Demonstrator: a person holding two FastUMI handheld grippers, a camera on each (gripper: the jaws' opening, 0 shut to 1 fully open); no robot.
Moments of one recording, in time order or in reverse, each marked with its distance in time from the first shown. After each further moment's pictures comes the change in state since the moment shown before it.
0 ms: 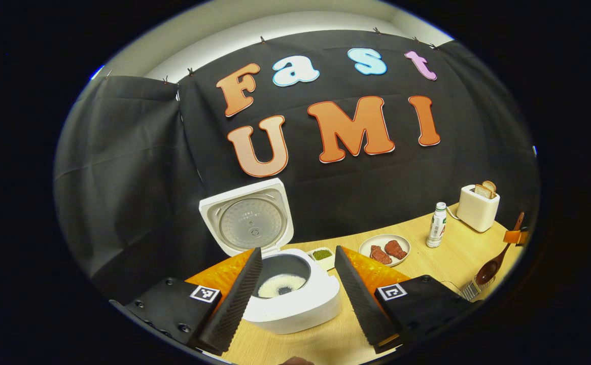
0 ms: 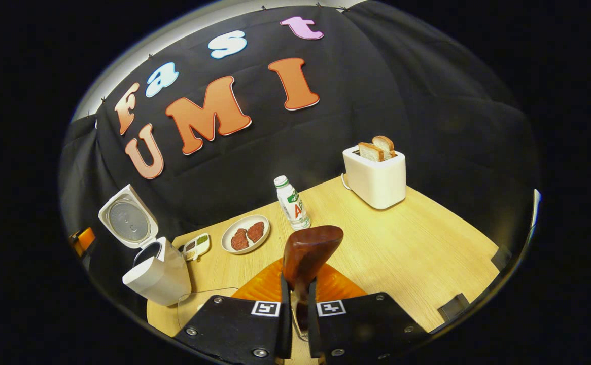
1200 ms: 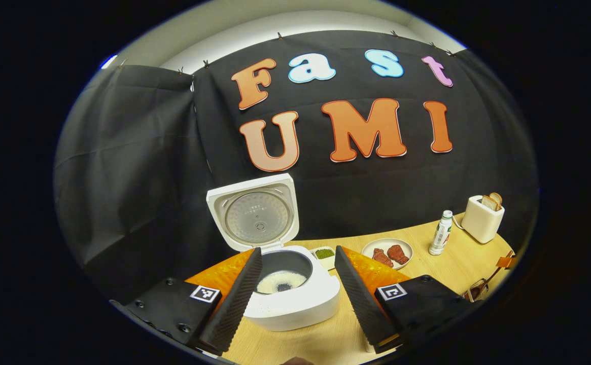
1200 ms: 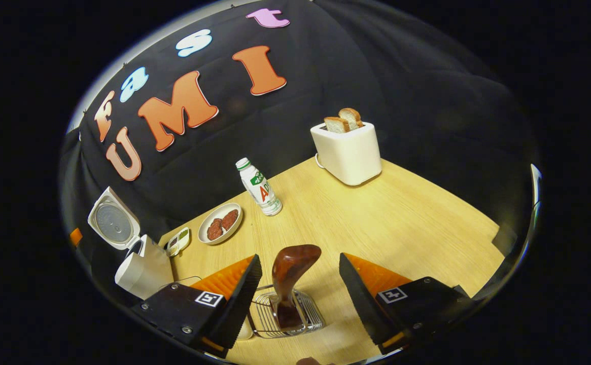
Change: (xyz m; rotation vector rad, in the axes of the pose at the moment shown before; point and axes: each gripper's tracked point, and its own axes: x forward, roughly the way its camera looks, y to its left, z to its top) left arm 0.007 0.017 -0.004 -0.086 0.010 0.060; right arm 0.007 -0.061 -0.024 0.063 0.058 -0.087
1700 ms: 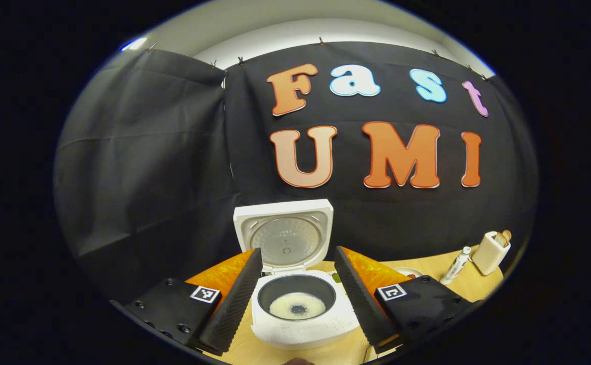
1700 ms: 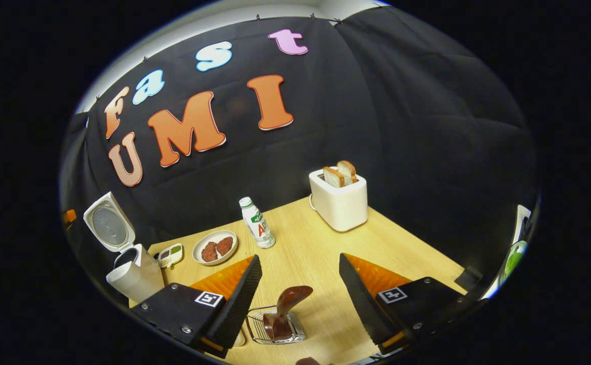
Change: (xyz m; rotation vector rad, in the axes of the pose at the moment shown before) left arm 0.061 0.086 0.058 -0.168 -0.050 0.092; right arm -0.055 0.015 0.083 -0.112 -0.199 -0.057
